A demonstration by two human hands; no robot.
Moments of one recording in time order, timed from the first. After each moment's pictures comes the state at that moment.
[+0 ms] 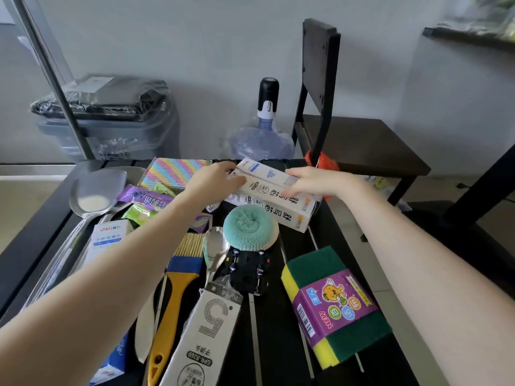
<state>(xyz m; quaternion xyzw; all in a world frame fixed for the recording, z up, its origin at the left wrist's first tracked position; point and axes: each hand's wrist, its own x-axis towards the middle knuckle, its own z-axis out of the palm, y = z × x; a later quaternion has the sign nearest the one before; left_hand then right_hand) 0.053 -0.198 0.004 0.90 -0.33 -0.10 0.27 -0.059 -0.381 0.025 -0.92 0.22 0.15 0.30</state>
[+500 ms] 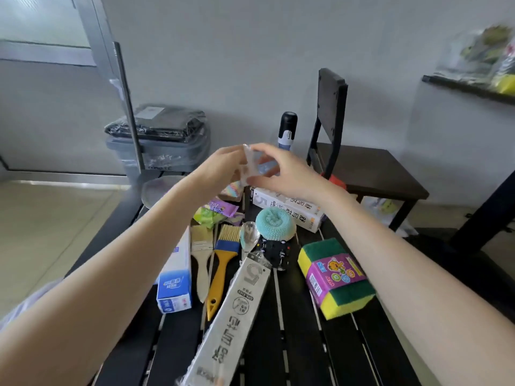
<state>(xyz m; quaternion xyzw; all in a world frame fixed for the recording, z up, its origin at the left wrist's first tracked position) -0.016 -0.098 0.103 0.69 -0.27 -0.22 0.63 -0.102 -0.228 0.113 -0.94 0.03 -0.11 0.31</state>
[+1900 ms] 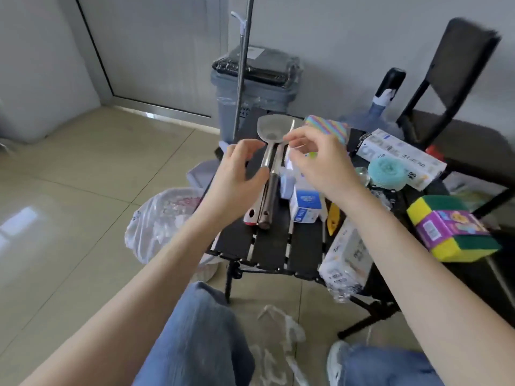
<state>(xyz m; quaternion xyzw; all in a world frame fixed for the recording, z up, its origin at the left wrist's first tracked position) -0.076 0.138 0.019 0.81 -0.24 0.04 0.54 -0.110 -0.015 0.060 -0.90 0.03 -0.18 0.40</state>
